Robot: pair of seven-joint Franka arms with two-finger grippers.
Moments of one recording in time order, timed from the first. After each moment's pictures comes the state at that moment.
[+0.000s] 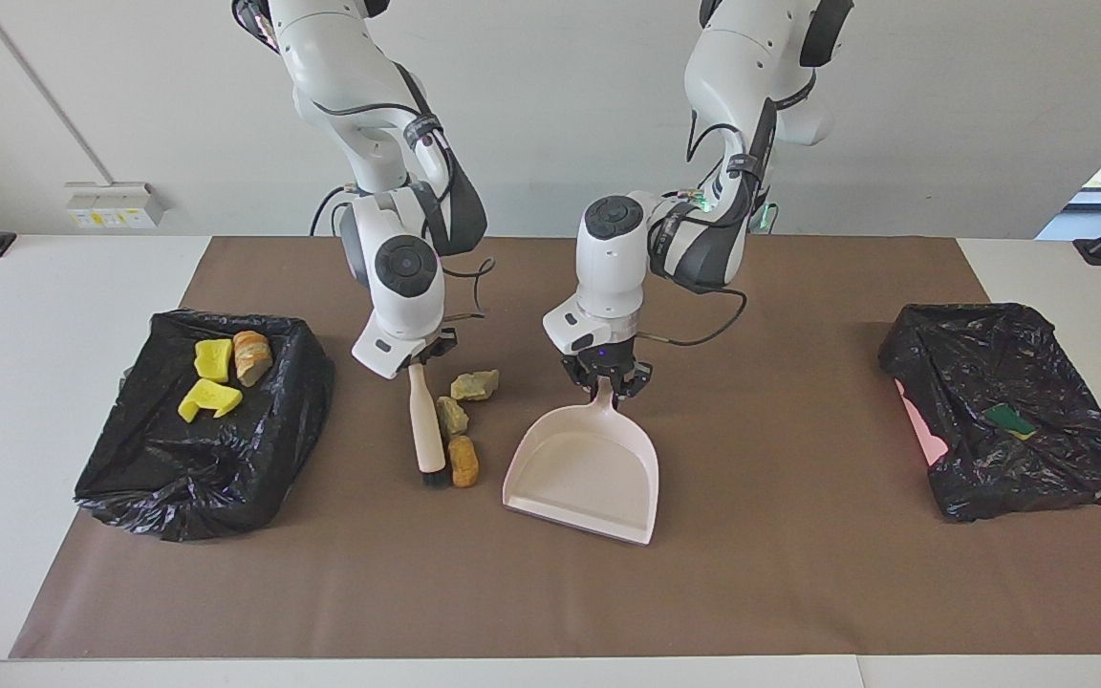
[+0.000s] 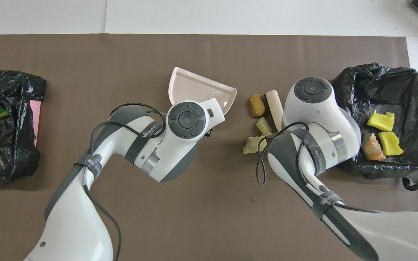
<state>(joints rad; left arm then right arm) -0.64 0.38 0.01 -1.71 0.14 2.16 -0.19 -0.01 0.27 0.30 -1.85 -0.18 1.81 0.17</state>
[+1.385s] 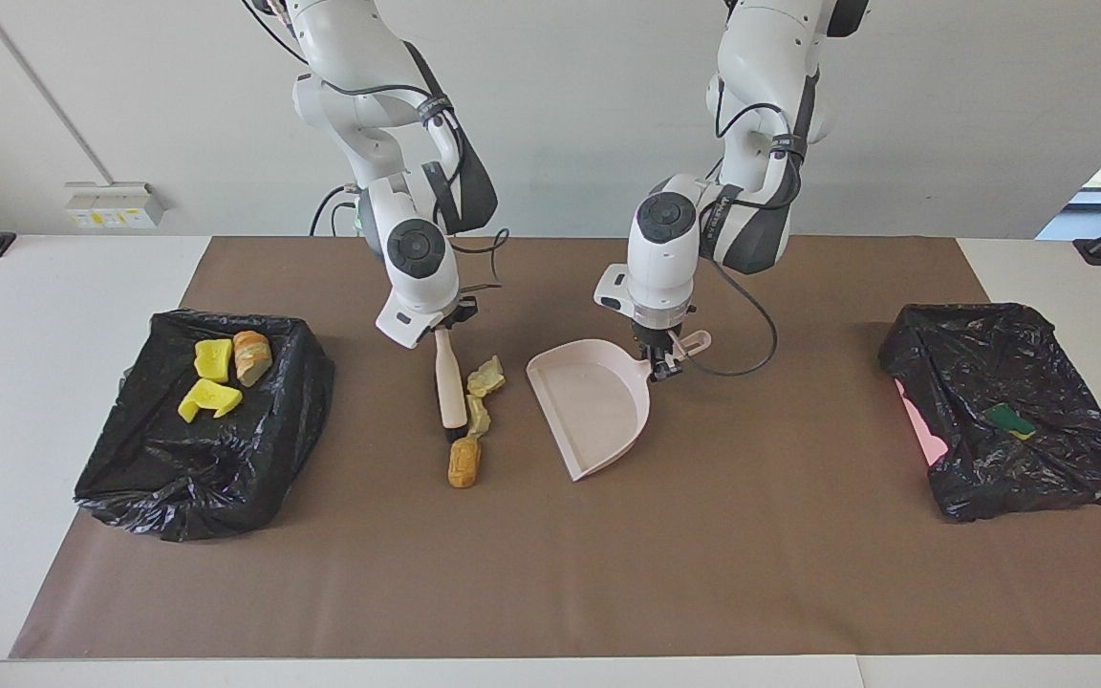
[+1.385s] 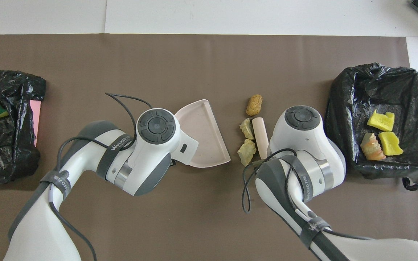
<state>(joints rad) -0.60 0.25 0.00 -1.94 0.09 2.13 0.67 0.09 0.19 0.31 -2.07 0.08 1.89 0.18</state>
